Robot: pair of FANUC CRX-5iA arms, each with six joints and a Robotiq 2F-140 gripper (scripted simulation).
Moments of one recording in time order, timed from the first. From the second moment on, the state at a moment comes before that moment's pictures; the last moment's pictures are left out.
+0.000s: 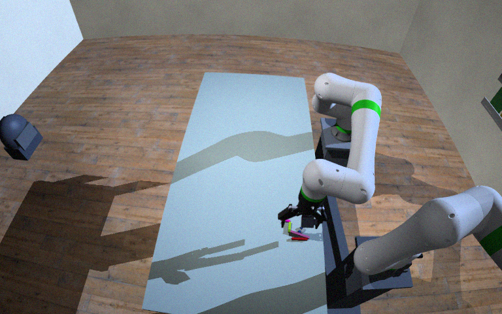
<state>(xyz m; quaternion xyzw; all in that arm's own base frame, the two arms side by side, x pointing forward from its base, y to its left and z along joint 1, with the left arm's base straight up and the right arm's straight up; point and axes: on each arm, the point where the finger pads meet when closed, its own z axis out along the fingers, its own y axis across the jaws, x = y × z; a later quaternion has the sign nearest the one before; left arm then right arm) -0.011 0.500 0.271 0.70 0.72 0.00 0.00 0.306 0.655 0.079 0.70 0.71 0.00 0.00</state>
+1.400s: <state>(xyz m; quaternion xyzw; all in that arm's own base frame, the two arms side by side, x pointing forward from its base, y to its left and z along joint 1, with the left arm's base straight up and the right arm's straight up) -0.011 0.500 0.271 0.70 0.72 0.00 0.00 0.328 0.636 0.079 0.93 0.38 0.00 0.00</state>
